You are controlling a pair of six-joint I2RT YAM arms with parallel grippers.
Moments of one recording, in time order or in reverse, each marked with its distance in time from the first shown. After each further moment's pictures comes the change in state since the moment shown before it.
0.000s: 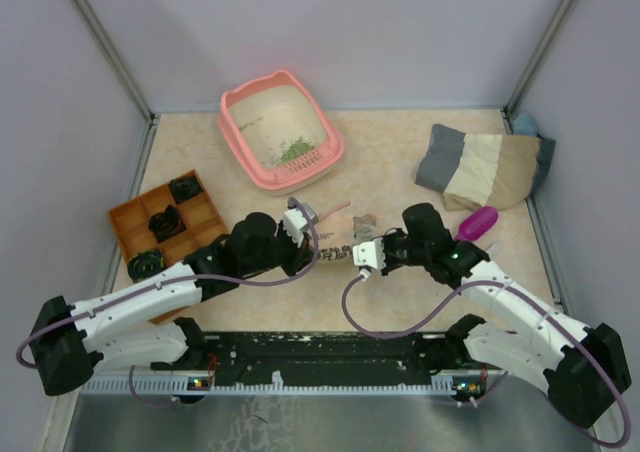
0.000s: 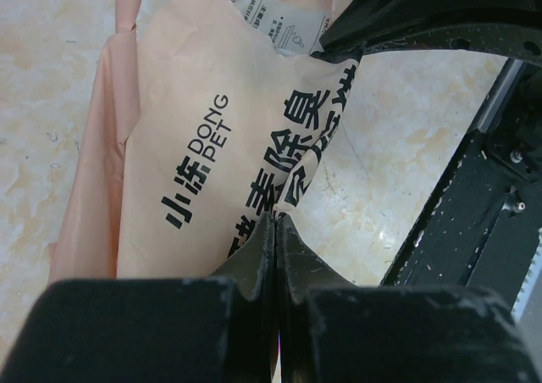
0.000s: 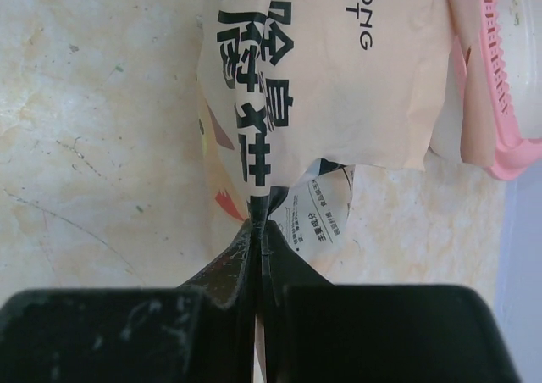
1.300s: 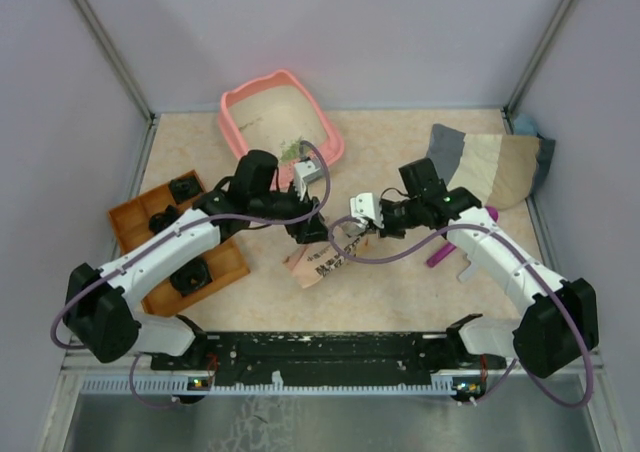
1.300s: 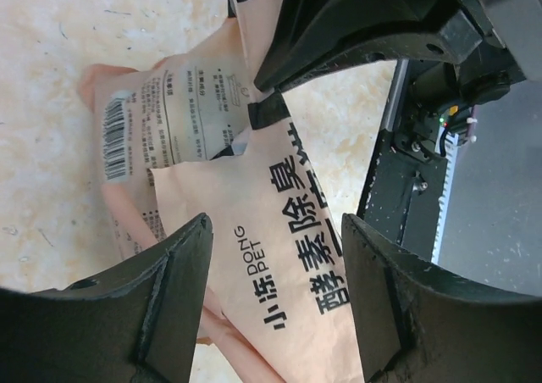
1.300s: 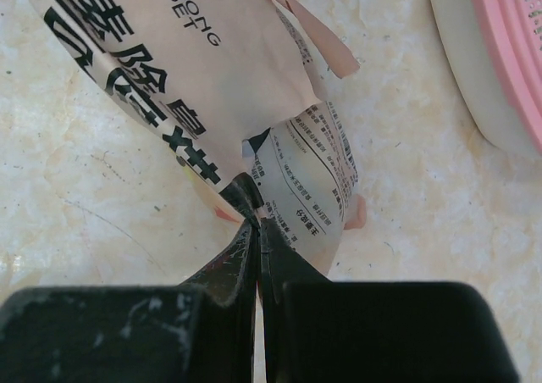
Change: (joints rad) left arm 0.292 0.305 0.400 -0.220 0.594 0.135; right arm -0.152 0.310 0.410 -0.344 -0.203 0.024
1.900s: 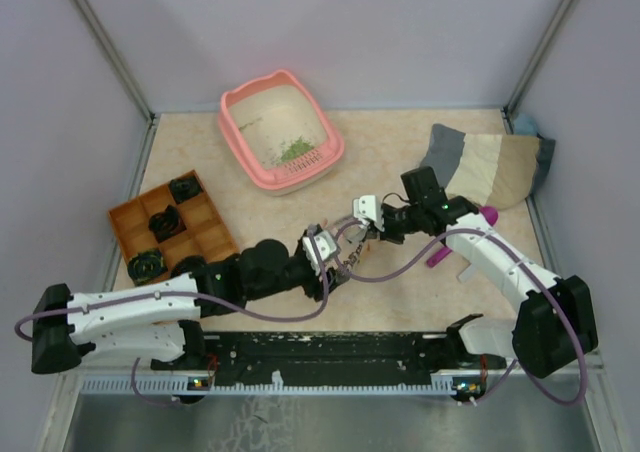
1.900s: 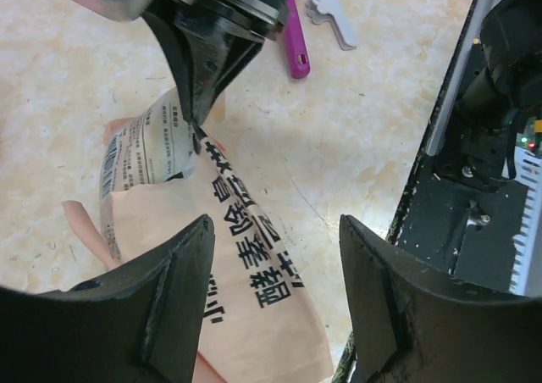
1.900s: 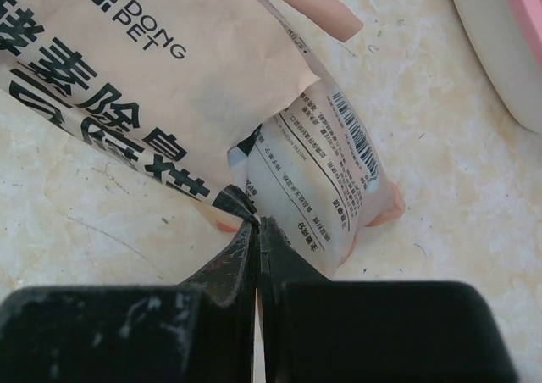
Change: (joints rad) left arm -0.542 -0.310 -0.324 0.301 -0.726 -0.013; right arm -0.021 0.000 -0.113 0.133 -0.032 0.087
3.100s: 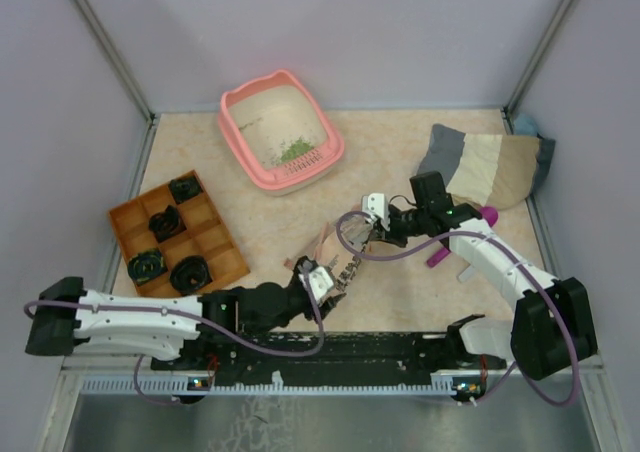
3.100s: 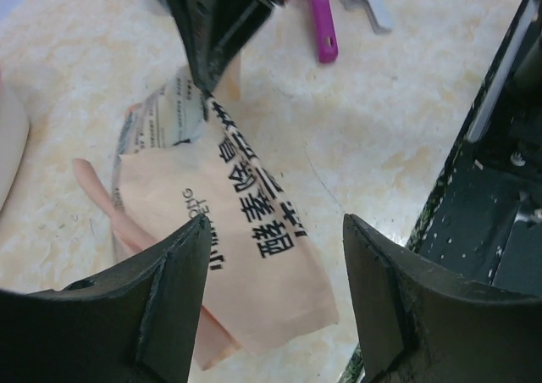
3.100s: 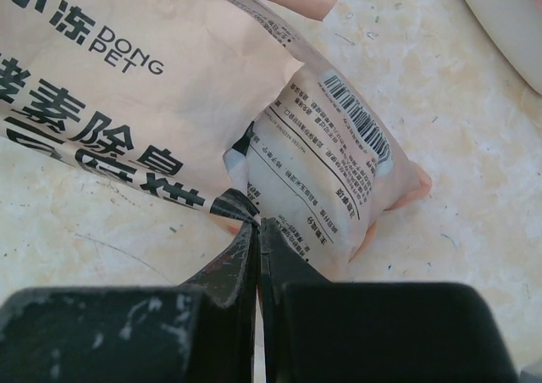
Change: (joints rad) left arm -0.255 -0.089 -0.254 0.266 -0.415 0.027; right arm -0.072 -0.011 -0.090 0.106 -0.074 0.080
